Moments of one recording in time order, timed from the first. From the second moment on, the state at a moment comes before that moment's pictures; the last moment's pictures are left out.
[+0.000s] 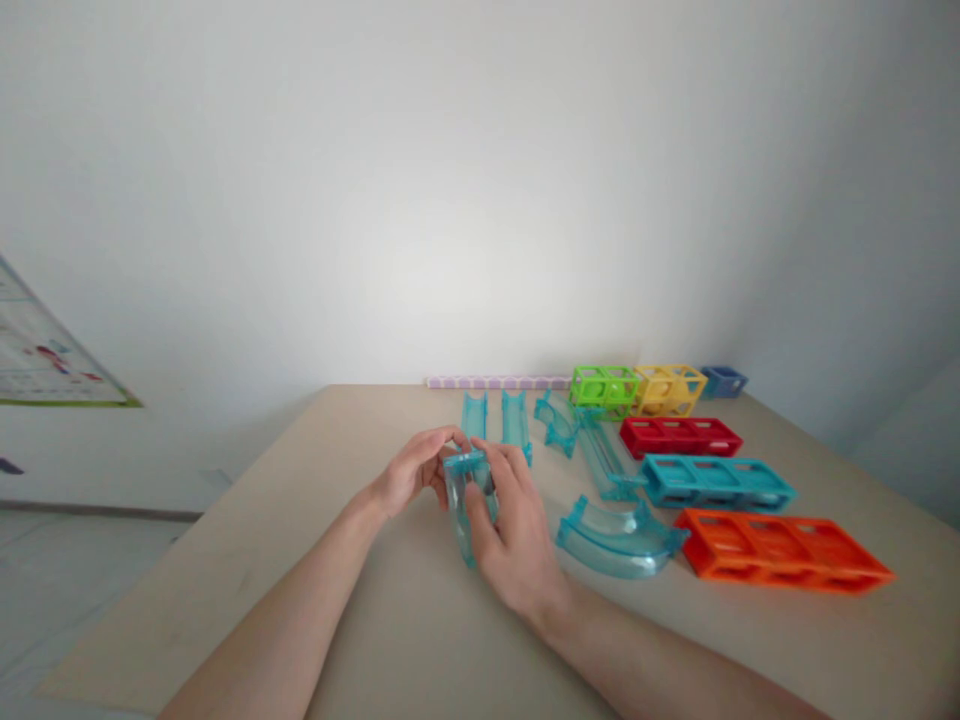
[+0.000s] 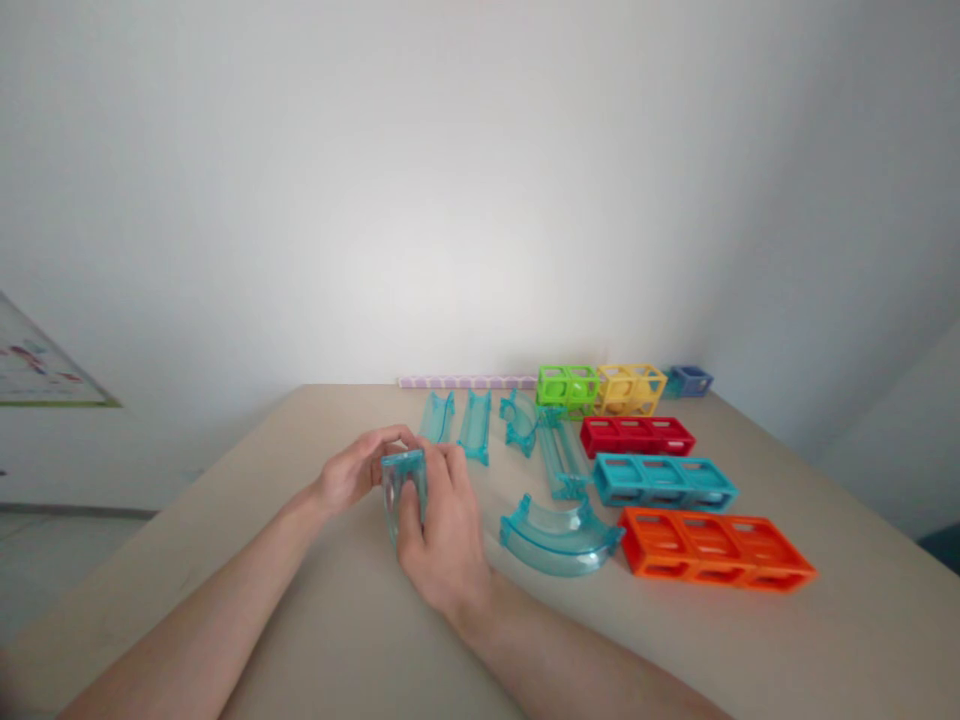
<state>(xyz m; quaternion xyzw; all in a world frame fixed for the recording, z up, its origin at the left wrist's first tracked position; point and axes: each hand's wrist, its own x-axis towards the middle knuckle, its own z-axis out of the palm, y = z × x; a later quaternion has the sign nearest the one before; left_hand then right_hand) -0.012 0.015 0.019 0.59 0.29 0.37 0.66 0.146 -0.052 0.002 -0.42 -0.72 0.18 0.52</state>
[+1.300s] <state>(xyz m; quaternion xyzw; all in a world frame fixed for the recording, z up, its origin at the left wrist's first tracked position) -0.039 0.181 -0.040 0.81 0.55 0.19 -0.02 0.150 -0.064 0.015 -0.16 -0.94 -0.03 0.29</state>
